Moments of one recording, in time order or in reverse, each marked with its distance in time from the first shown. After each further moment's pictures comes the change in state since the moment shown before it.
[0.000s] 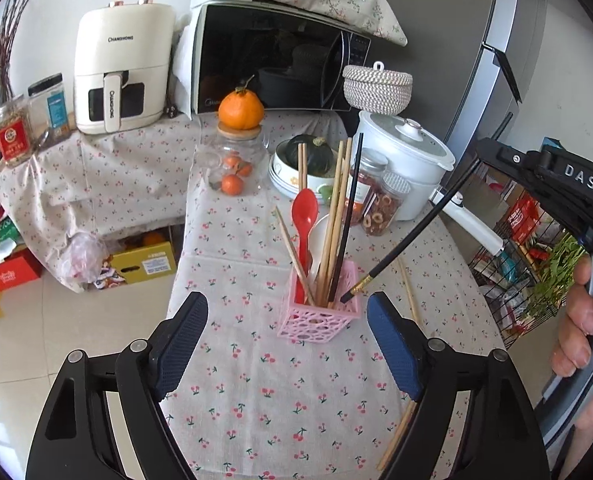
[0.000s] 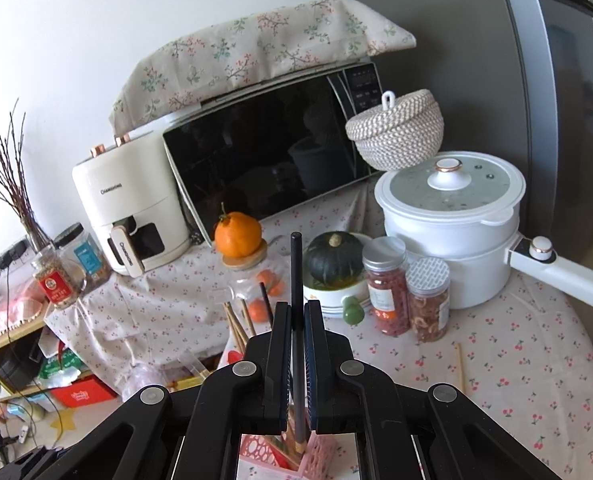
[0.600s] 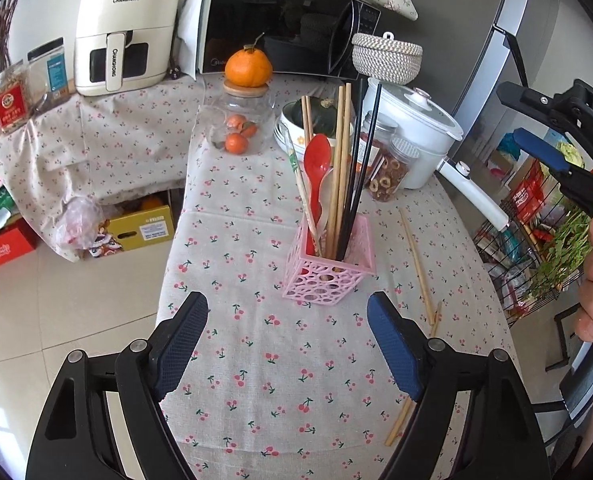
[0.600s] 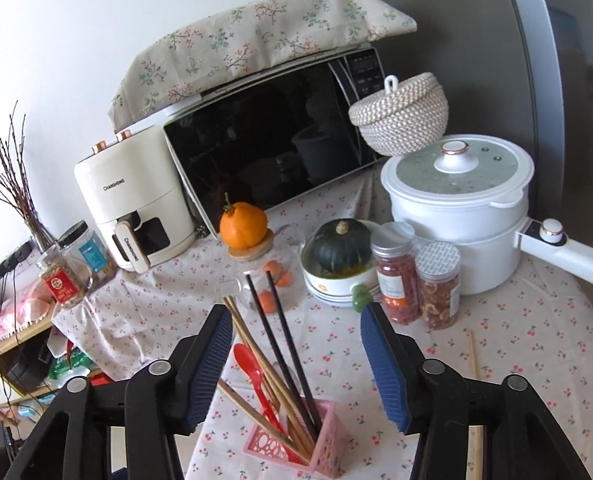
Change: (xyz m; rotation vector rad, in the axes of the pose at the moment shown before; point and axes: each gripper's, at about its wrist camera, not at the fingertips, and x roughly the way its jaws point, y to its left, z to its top) left arm 0.015 0.008 -0.021 -0.017 0.092 -0.019; right arm -0.004 -0.009 -0.004 0.048 0.019 0.020
